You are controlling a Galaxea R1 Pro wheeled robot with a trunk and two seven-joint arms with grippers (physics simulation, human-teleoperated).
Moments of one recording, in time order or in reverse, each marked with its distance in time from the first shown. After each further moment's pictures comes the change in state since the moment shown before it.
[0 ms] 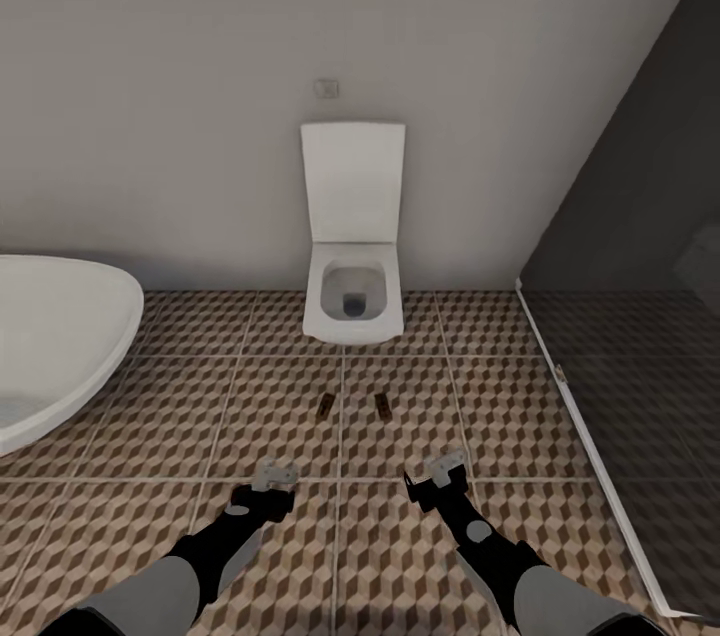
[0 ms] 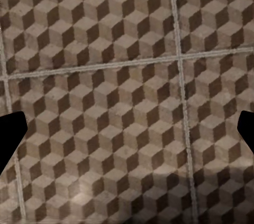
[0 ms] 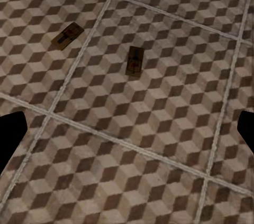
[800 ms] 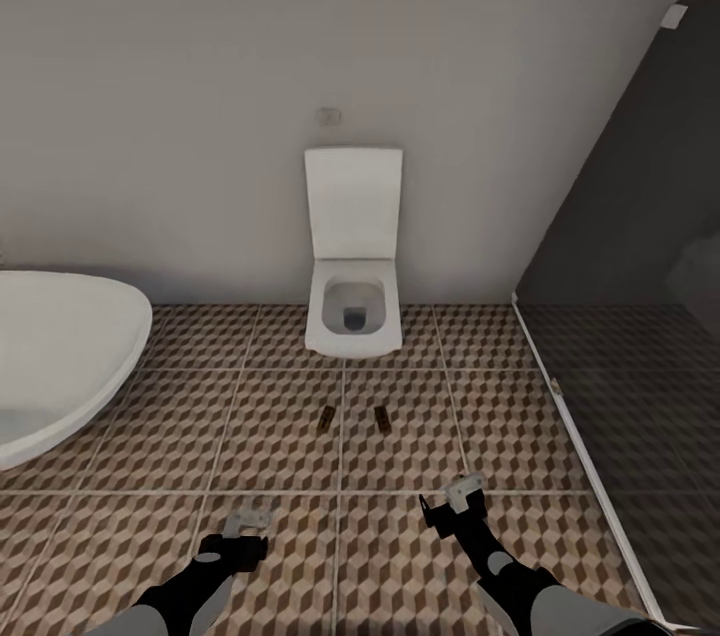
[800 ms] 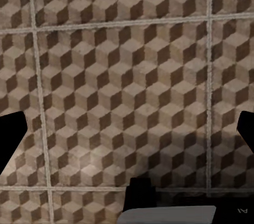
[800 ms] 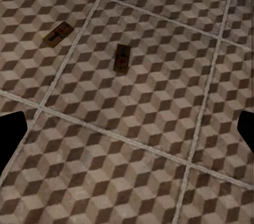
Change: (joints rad) left arm 0.101 0.056 0.031 0.022 0.031 -0.008 0.003; right arm 0.013 -0.029 -0.004 0.135 -0.005 -0.135 -0.004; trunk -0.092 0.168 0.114
